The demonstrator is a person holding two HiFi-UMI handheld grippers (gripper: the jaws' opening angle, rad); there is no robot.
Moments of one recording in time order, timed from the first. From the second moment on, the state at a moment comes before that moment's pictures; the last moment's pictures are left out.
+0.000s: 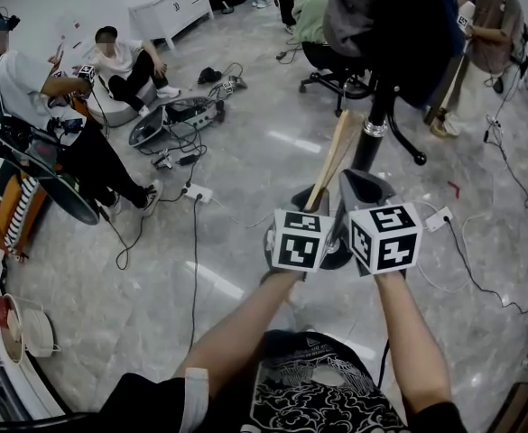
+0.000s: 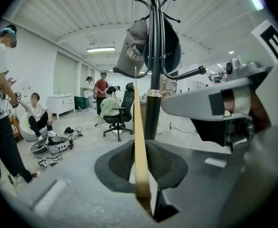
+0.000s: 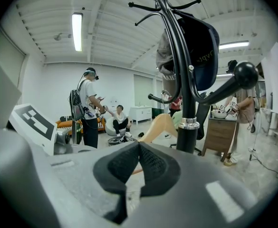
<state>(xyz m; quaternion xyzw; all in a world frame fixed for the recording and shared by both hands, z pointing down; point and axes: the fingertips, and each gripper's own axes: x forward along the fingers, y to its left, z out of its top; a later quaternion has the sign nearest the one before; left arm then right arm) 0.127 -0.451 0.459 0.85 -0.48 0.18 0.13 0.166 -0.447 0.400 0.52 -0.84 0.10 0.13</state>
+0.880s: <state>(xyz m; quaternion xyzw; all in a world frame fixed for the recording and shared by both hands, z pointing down) 0.125 -0.432 0.478 0.84 -0.48 0.19 0.13 0.171 -0.424 0.414 0.52 -0.84 0.11 0.13</state>
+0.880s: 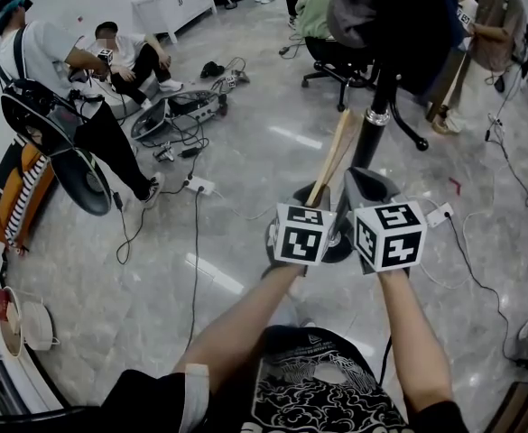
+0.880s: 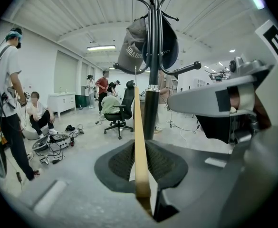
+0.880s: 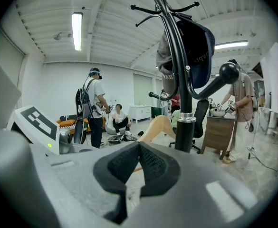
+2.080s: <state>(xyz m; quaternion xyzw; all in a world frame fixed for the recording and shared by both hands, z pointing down) 0.115 -0.420 0.482 0.85 -0.47 0.20 0.13 0.165 -0.402 0.431 0.52 -0.83 0.13 0.13</state>
